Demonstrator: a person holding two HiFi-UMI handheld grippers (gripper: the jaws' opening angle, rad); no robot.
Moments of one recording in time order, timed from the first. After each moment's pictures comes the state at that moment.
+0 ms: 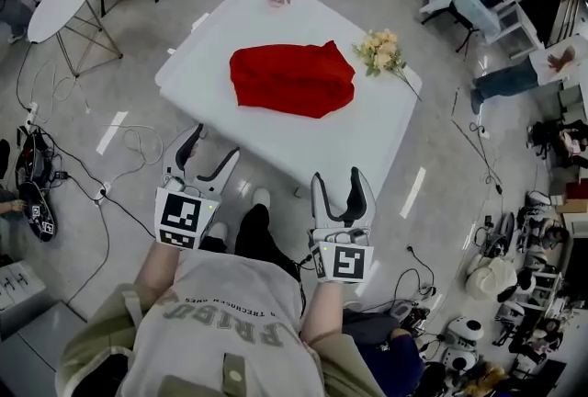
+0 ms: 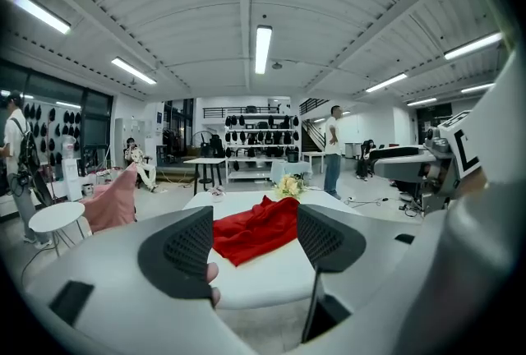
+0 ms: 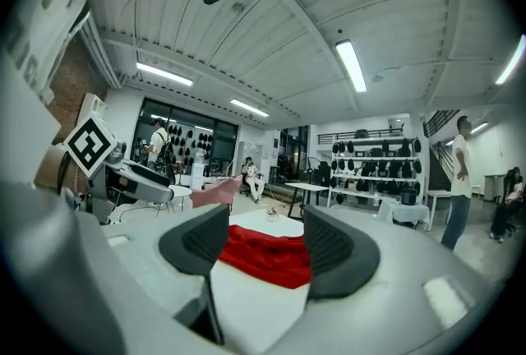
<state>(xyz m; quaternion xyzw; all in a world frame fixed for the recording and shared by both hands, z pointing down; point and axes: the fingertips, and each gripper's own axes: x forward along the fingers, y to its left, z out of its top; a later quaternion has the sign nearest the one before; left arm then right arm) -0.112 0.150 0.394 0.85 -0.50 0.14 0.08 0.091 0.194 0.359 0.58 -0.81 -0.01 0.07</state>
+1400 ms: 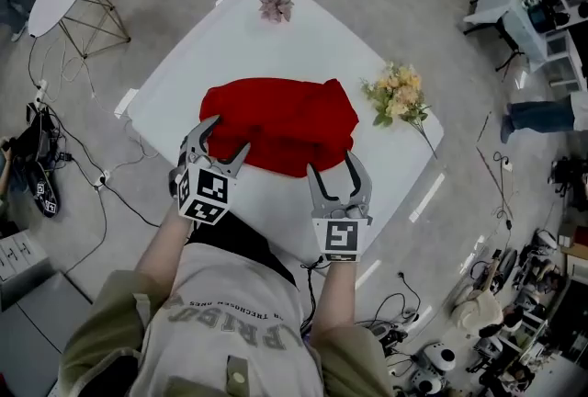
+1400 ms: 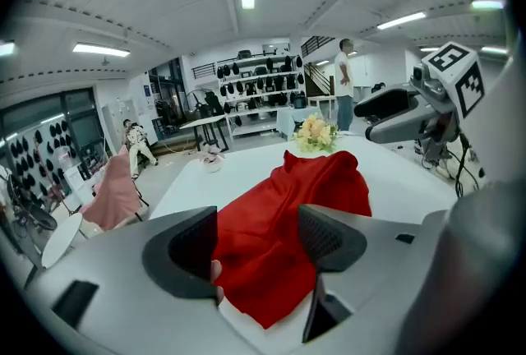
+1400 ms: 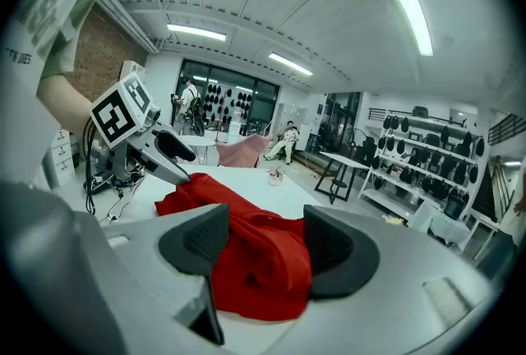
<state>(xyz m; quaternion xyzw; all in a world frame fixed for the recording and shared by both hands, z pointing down) -0.035 -0.059 0.524 0.80 -0.50 0.33 0.11 0.138 -0.049 0.469 0.45 -0.87 0.00 0.22</state>
